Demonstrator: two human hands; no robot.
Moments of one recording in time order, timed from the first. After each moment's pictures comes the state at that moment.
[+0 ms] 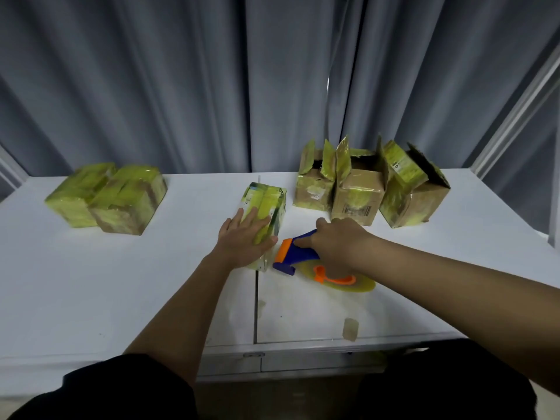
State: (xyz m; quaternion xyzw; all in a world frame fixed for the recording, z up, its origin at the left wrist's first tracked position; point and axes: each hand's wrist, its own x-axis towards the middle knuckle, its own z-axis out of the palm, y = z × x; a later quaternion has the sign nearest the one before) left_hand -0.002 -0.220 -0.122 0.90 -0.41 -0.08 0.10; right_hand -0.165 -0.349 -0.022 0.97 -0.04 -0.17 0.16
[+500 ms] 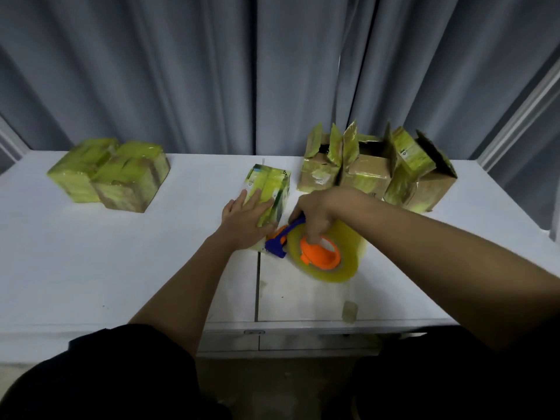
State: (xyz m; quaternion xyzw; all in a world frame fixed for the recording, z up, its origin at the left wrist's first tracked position) left_hand -0.004 -0.216 -0.124 0.90 -0.41 -0.08 0.11; right_hand -0.108 -0.344 -0.010 0.94 -0.07 -0.33 0.02
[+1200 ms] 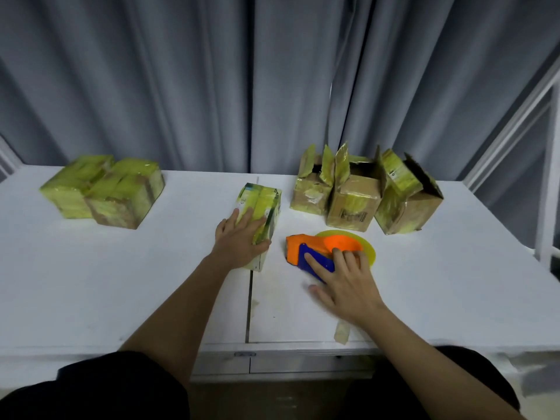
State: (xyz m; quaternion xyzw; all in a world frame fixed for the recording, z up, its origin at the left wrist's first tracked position) left_hand -0.010 -0.219 -0.123 0.91 -0.39 -0.08 0.10; right_hand -0.218 -0.379 -0.153 0.97 -0.09 0.16 0.17
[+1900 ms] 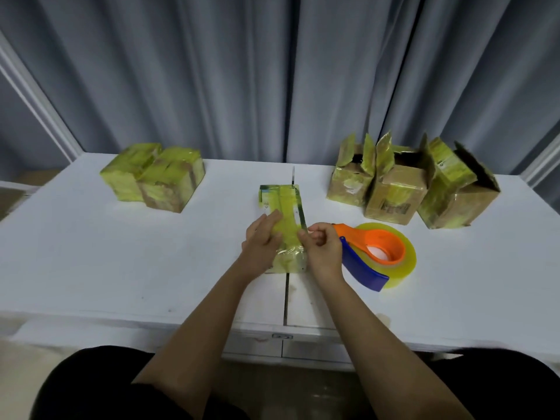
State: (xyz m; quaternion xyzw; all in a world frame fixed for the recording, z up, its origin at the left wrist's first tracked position) left_hand -0.034 -0.168 -0.141 0.82 -0.29 -0.14 0.47; right_hand -0.117 -0.278 -0.135 0.63 -0.30 0.30 -0.65
